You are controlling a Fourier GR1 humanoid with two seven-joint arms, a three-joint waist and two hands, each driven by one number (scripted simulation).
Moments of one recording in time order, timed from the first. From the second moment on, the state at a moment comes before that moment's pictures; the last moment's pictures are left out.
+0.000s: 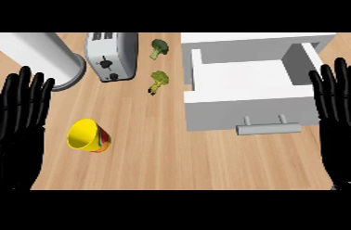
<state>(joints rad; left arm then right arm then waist) 0.01 0.09 -0.01 -2.10 0.00 0.03 0.00 -0.05 -0.06 -0.01 -2.10 0.01 0.00 0.02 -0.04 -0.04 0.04</state>
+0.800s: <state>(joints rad) -0.01 0.32 0.23 -1.77 0.59 -0.41 0.04 -0.06 -0.12 0.01 -2.01 -0.05 0.12 0.08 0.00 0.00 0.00</state>
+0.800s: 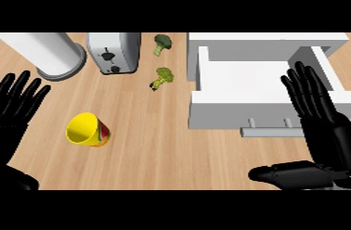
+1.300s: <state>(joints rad) -0.11 0.34 0.26 -1.38 0.43 -0.52 -0.12 -0.17 -0.14 -0.04 -1.92 -0.07 0.14 0.09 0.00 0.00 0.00</state>
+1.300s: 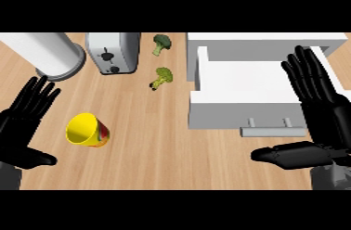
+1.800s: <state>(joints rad) -0.20 0.36 0.27 -0.97 0.21 -0.54 -0.40 -0.25 -0.16 -0.09 -1.87 -0.09 0.15 0.10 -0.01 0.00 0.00</state>
